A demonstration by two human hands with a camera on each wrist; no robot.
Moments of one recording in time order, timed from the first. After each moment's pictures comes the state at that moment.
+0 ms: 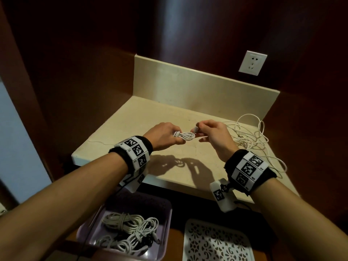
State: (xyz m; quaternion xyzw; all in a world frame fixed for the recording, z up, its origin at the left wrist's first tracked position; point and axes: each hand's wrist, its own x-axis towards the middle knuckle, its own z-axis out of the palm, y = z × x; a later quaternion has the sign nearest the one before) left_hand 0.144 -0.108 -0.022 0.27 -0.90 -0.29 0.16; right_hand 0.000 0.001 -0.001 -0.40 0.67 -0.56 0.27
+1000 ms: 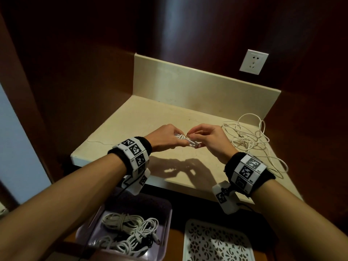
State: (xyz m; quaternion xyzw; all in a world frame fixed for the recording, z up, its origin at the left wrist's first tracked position) left_hand 0.142 -0.104 -0.022 0.26 -0.86 -0.42 0.14; right_hand -0.001 0.005 -0.008 -0.48 0.67 -0.50 0.28
